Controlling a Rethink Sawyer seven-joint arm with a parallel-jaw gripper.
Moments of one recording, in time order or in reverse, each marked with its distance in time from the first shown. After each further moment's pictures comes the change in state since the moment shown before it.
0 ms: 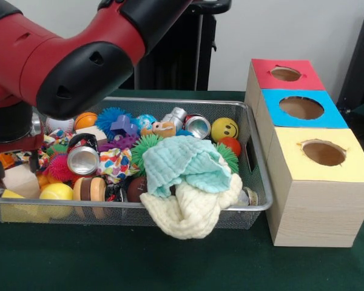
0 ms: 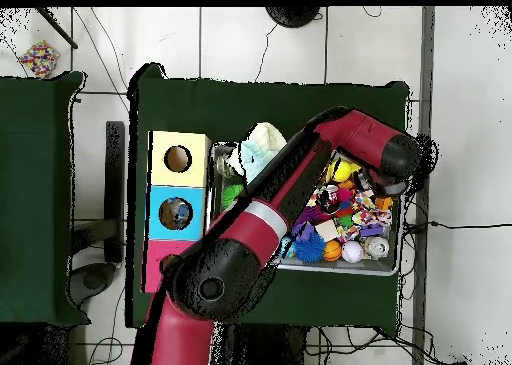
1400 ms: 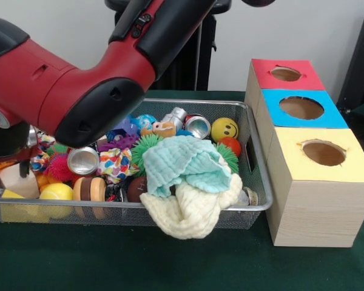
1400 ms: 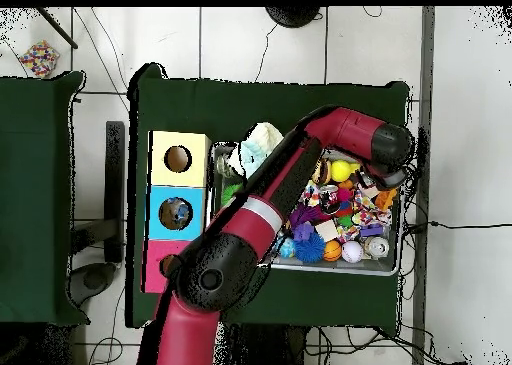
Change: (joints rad) arm -0.016 0.073 -0.072 -0.065 -0.078 0.000 0.000
